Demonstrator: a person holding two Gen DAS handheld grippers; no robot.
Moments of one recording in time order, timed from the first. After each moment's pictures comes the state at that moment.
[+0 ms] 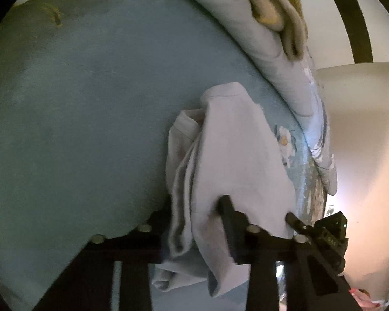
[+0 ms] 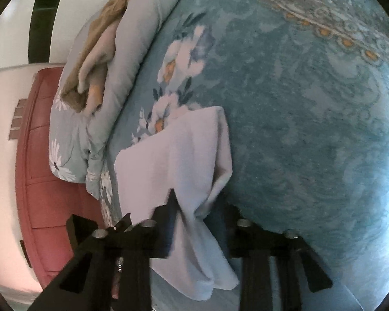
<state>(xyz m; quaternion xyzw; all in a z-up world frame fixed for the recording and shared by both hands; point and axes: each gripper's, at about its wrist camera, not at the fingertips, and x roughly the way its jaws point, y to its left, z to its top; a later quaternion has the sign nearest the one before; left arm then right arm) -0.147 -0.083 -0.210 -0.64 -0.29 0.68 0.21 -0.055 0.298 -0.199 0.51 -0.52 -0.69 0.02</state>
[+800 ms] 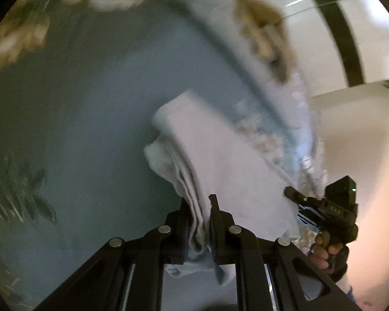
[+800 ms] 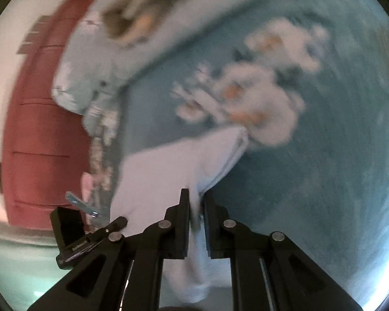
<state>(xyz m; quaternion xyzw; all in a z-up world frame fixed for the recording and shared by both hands) -0.062 -0.139 -0.187 -0.60 -0.31 0.72 0.15 -0.096 0.245 -0.172 0.59 -0.37 -0.71 0.14</state>
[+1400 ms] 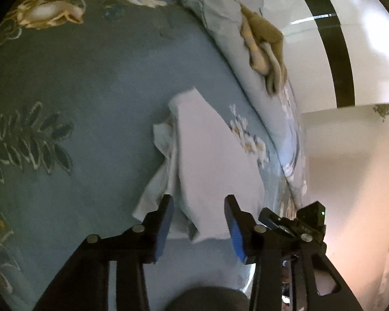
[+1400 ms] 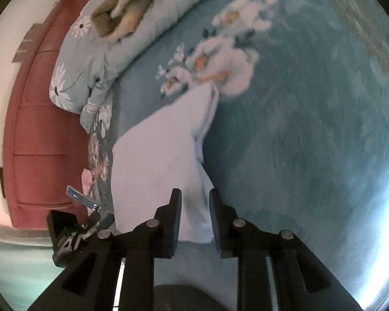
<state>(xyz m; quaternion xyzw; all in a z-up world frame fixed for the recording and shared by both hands) -0.020 -0.157 -0.165 -0.57 -0.38 0.71 0.17 -0.043 0.252 -0.175 0.59 -0.40 -0.69 0.12</state>
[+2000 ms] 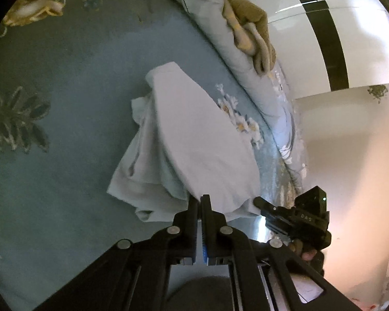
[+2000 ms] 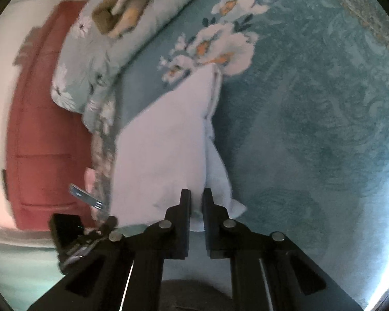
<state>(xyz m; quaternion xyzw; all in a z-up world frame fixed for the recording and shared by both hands) -0.001 -0.145 -0.164 -0.57 -0.35 0.72 0.19 -0.032 0.238 -0.180 0.59 -0.40 -0.69 0.12</state>
